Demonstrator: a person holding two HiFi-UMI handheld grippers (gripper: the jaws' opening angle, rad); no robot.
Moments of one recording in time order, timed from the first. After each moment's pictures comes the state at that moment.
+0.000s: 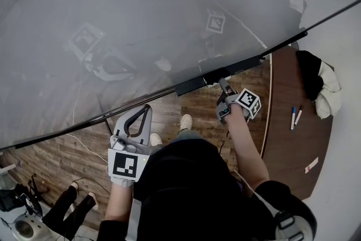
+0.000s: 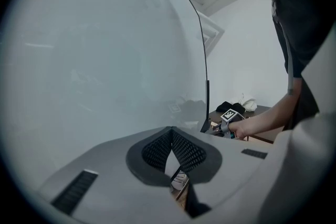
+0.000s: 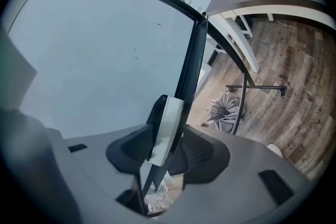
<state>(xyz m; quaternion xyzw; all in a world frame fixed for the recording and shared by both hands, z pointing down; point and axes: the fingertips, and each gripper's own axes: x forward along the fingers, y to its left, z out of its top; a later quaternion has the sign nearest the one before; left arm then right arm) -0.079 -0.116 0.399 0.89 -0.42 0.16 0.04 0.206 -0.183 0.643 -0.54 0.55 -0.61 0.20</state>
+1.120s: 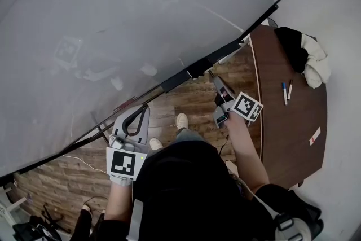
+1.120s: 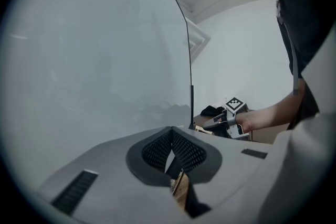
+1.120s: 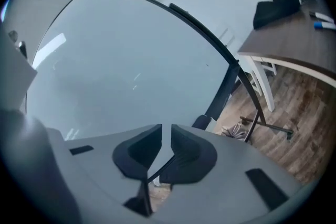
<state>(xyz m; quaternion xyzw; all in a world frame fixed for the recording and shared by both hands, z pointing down) -0.057 -0.098 0.394 0.93 -0.33 0.14 0.03 0.201 -0.125 0.533 -0.57 0.66 -0.45 0.18</state>
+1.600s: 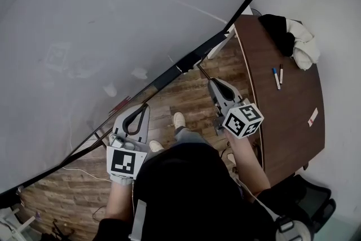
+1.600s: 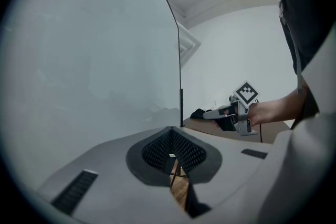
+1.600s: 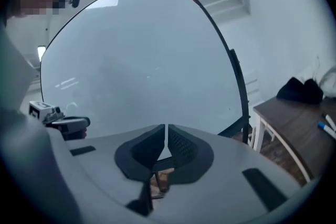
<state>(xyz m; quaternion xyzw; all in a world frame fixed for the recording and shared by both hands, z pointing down) -0.045 -0.080 0.392 0.95 -0.27 0.12 0.03 0.162 -0.069 0.445 -0.63 0.74 -0.23 0.02</state>
